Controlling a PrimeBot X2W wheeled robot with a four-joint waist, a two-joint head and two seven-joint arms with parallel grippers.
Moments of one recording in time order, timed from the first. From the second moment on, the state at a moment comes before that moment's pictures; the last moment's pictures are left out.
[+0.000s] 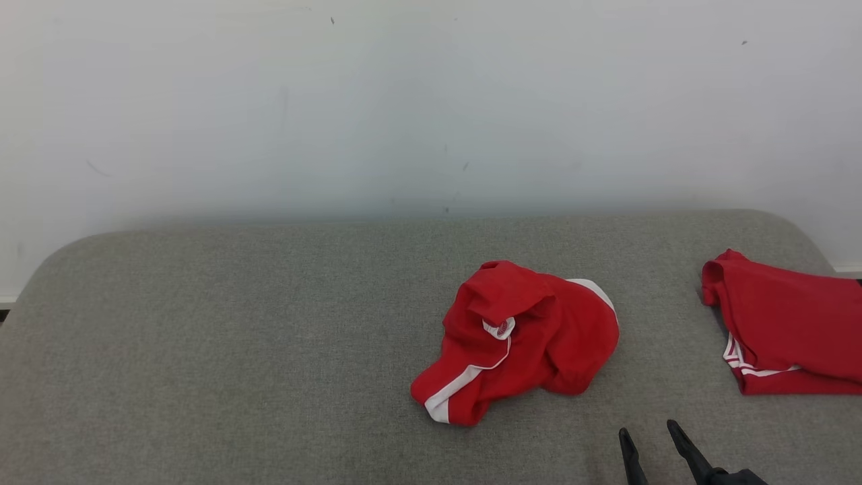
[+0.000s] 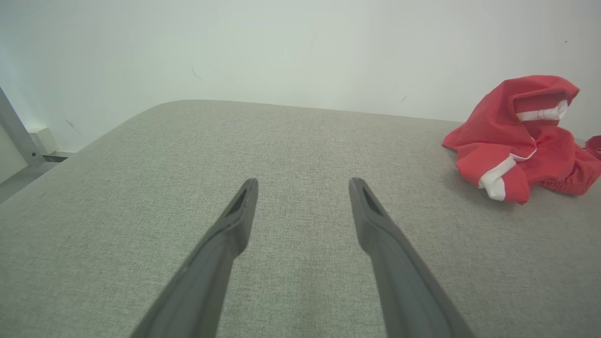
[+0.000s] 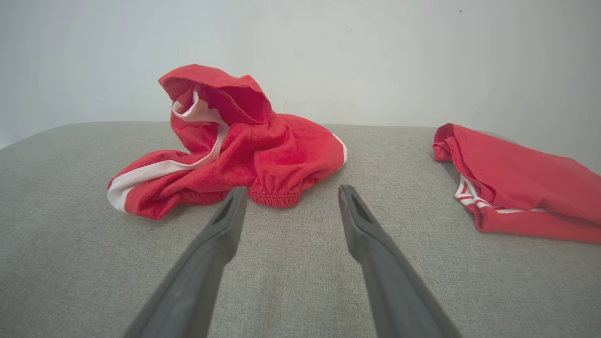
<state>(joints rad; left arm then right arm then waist) 0.26 0.06 0.06 0.13 -0.16 -0.11 -0.26 0.10 -0.12 0.07 0.29 0.11 0.13 -0.25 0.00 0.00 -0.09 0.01</state>
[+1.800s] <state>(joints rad) -0.60 0.05 -0.29 0.59 -0.07 0.01 -0.18 0.00 -0.10 0.12 0.31 0.13 0.13 -0.26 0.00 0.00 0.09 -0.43</state>
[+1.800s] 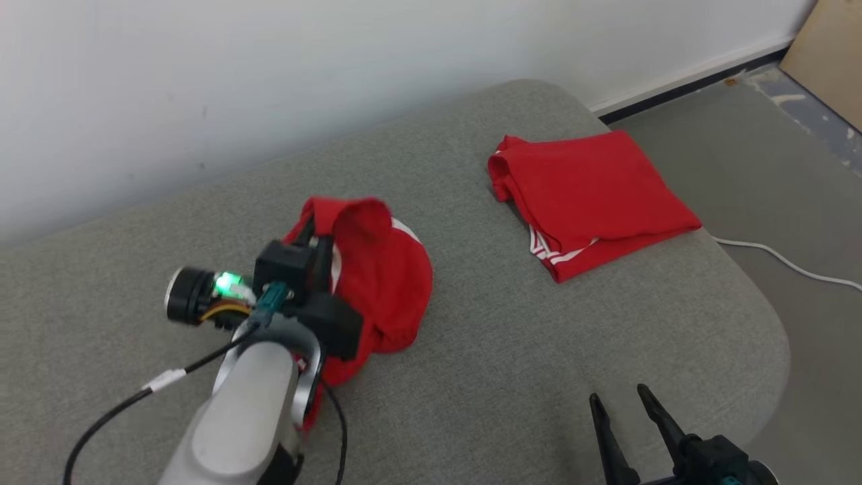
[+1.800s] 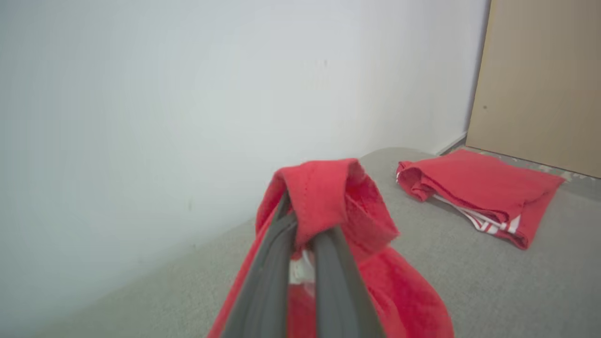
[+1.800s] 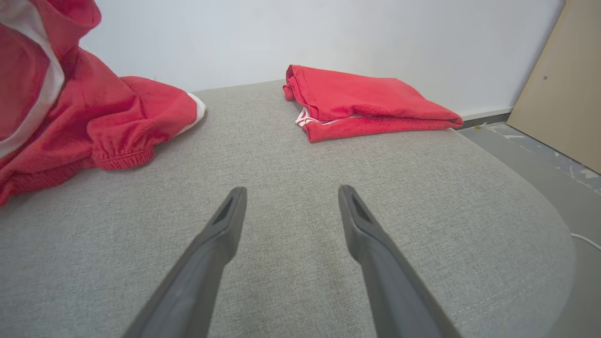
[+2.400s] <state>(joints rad) -0.46 0.09 -0.48 0.14 -0.50 0.10 -0.26 0.04 -0.13 0.13 0.31 0.13 0.13 -0.26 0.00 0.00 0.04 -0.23</state>
